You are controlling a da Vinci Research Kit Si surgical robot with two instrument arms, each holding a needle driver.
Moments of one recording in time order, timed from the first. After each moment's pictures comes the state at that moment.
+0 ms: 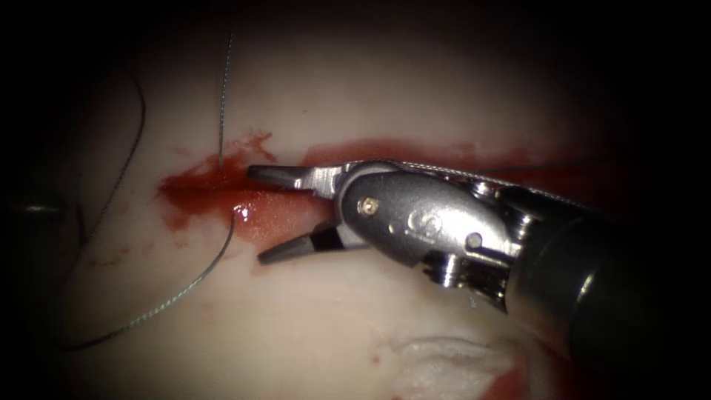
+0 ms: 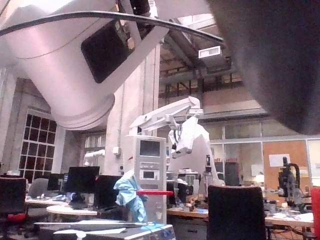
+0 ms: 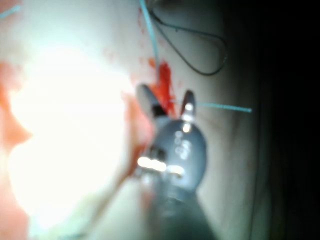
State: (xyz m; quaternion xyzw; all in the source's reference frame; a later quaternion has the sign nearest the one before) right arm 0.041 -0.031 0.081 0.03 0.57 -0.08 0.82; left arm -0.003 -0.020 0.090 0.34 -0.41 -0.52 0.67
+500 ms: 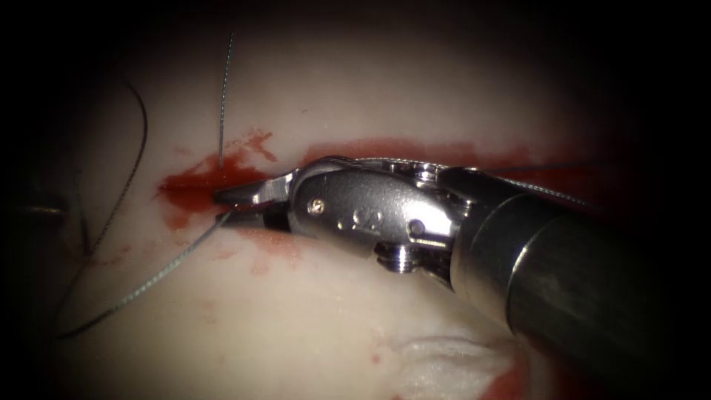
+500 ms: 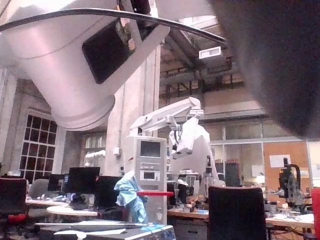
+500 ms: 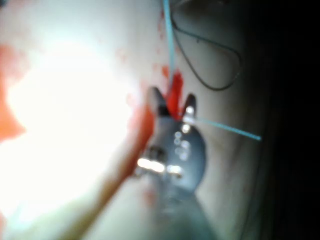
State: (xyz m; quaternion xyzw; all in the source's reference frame) right arm 0.043 -0.031 0.083 0.03 0.55 -0.15 0.82; left arm -0.003 -0.020 0.090 0.35 -0.41 -0.51 0.66
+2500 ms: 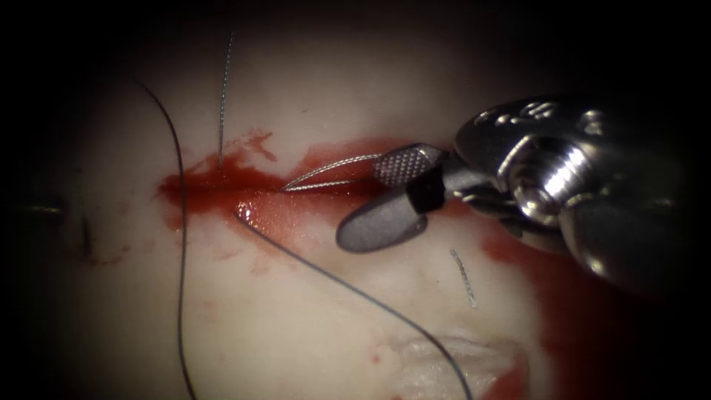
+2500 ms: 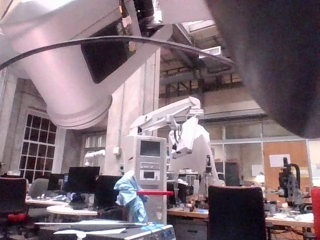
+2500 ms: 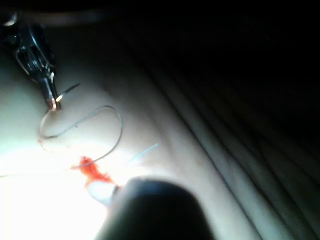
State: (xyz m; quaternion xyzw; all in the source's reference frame) right arm 0.037 -0.029 0.071 0.37 0.31 0.40 0.78; left arm -0.003 -0.020 0.091 0.35 -0.42 -0.52 0.66
